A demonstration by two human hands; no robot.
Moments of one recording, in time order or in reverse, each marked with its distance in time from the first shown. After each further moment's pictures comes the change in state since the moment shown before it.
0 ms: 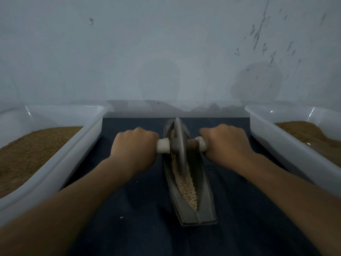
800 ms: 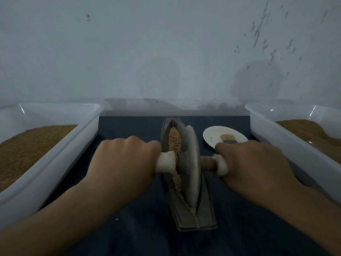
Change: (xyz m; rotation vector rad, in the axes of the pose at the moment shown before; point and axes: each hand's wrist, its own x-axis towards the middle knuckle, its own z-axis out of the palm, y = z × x) left_hand -0.048 -0.002 -0.024 0.061 0.254 0.232; right_hand -0.068 0.008 -0.015 0.024 0.179 -0.069
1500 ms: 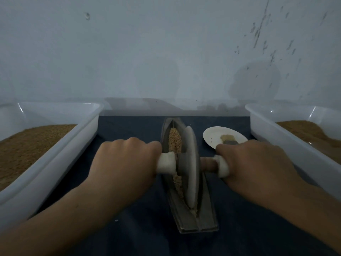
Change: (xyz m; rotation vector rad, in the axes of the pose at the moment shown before) left_hand 0.001 0.000 0.005 -0.043 0.000 -0.028; right_hand 0.003 0.000 -0.007 -0.061 -0.040 -0.014
